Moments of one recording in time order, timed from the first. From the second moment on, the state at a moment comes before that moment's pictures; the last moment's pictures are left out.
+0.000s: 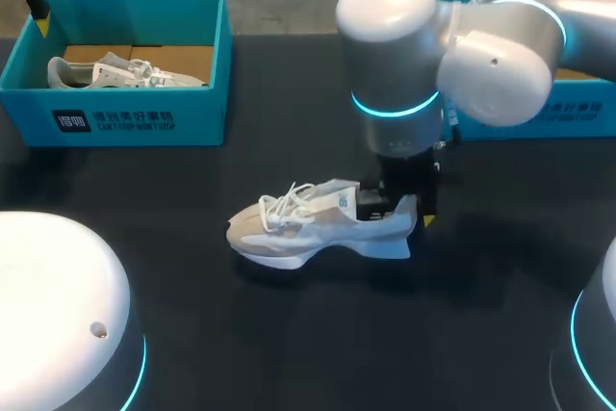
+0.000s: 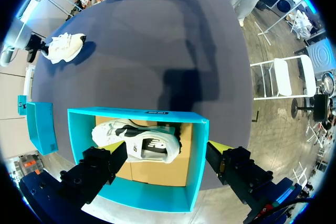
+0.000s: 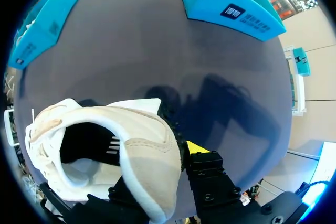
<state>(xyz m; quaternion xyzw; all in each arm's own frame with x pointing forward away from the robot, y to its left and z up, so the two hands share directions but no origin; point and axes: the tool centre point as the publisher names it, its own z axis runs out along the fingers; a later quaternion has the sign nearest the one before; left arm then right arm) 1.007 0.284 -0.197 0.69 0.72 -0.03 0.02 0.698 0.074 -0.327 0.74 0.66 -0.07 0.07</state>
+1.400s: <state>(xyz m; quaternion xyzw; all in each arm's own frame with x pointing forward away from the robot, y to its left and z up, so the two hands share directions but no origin) 1.007 0.284 -0.197 0.69 0.72 -0.03 0.02 0.690 0.091 -0.374 0.74 0.66 -0.07 0.06</state>
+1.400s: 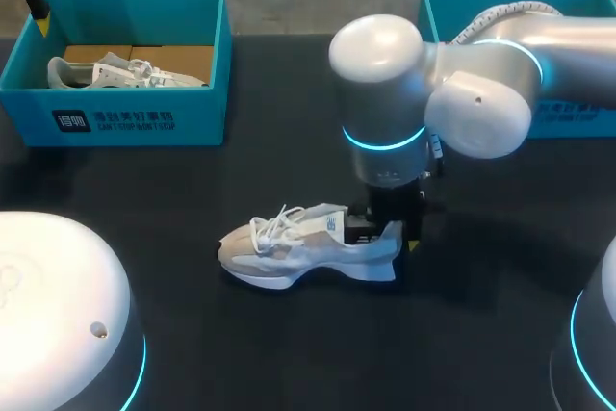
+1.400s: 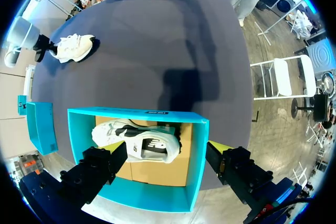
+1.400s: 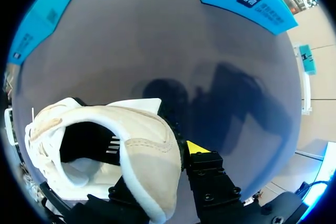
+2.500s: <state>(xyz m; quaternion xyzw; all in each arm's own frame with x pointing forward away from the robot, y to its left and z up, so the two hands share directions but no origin) 1.007 0.284 -0.197 0.69 0.72 -0.03 0.02 0.700 0.084 -0.390 0.73 0.68 -0.07 0.05</state>
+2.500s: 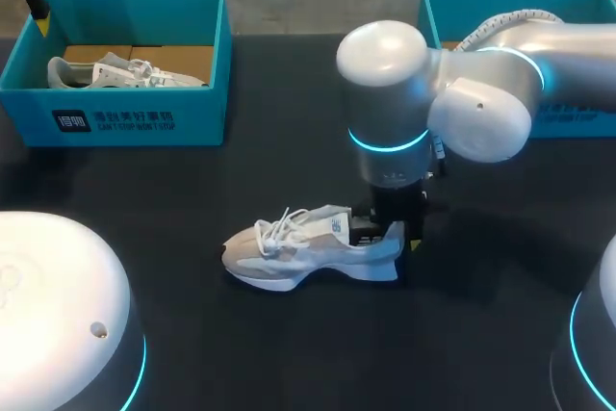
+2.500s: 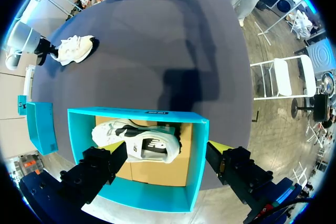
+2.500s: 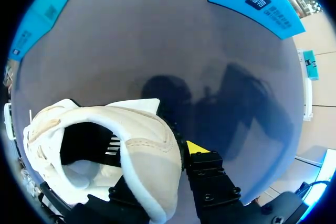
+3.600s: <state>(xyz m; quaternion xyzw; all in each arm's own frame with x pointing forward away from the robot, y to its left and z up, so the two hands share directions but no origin) 1.007 0.284 -0.197 0.69 0.72 -0.03 0.02 0.704 0.087 -0.350 0.74 0.67 -0.05 0.04</state>
